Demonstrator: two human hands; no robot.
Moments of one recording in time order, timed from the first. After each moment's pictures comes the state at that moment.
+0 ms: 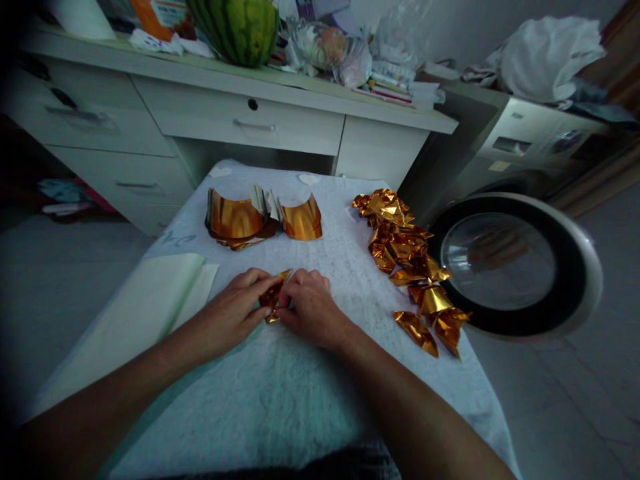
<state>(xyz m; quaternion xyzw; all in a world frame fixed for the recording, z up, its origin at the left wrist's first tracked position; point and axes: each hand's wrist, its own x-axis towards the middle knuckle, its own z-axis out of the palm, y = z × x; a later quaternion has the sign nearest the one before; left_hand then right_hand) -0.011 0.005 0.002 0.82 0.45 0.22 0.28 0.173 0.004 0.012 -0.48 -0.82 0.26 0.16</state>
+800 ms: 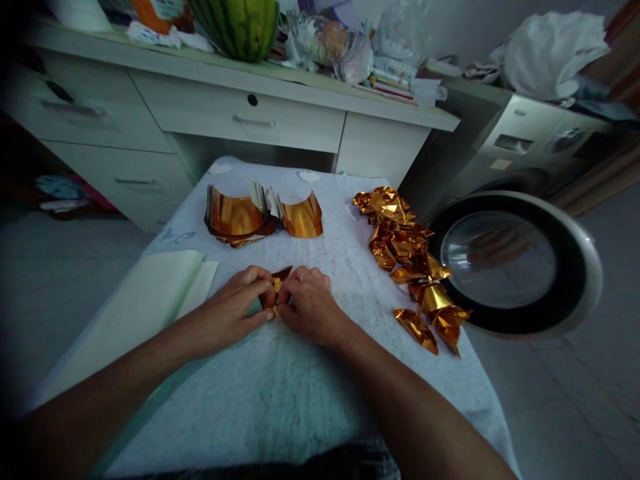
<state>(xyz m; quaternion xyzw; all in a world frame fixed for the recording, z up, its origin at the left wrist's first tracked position) -0.016 0.006 0.006 0.83 0.44 0.17 0.29 0.171 0.003 0.012 -0.49 -0.82 0.25 0.16</state>
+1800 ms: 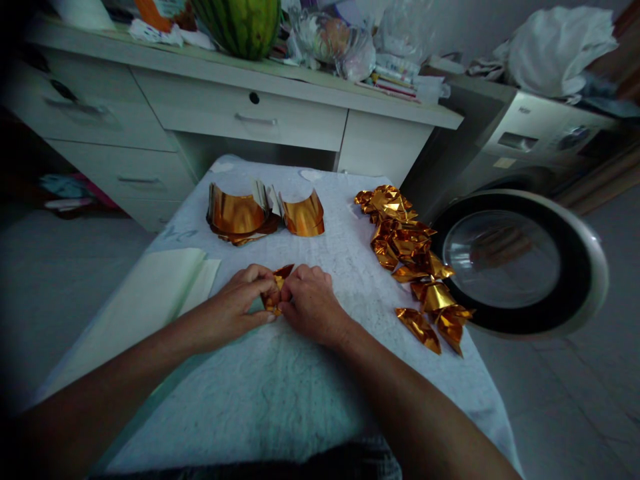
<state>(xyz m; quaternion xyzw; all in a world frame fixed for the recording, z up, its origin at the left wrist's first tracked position) -0.016 0.007 0.003 0.81 0.44 0.19 0.33 0.169 0.003 0.012 -0.50 -0.82 0.23 0.14</state>
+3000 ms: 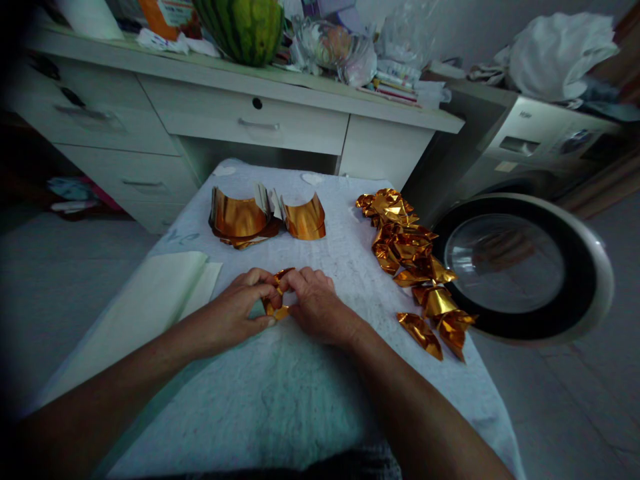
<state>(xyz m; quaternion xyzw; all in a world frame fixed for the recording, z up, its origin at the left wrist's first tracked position) -0.015 0.006 0.003 0.81 0.45 0.20 0.32 0.180 0.008 0.017 -0.46 -0.83 0.27 0.13</state>
